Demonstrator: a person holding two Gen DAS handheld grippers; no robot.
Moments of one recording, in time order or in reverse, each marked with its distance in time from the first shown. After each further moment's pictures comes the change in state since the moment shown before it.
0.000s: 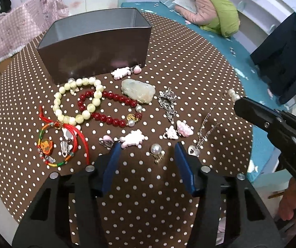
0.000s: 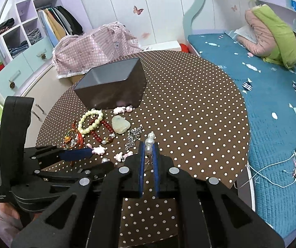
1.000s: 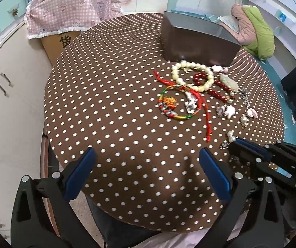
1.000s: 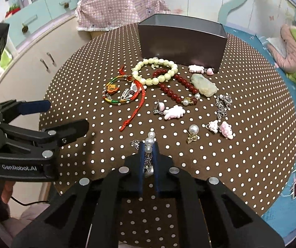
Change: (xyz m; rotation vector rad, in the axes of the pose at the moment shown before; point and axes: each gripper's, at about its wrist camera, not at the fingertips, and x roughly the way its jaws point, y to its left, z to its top) left arm -0.075 0.117 -0.090 -0.200 -0.055 0.162; right arm 0.059 0.115 -0.040 -0.227 0.189 -0.006
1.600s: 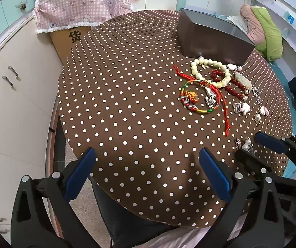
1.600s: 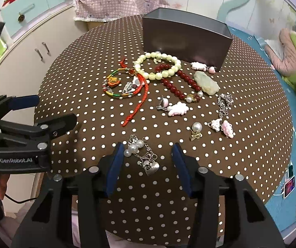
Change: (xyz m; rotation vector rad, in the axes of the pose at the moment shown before) left arm -0.003 0.029 -0.011 -0.035 0.018 0.049; right arm 0.005 0.018 0.005 -0.054 0.059 -0.075
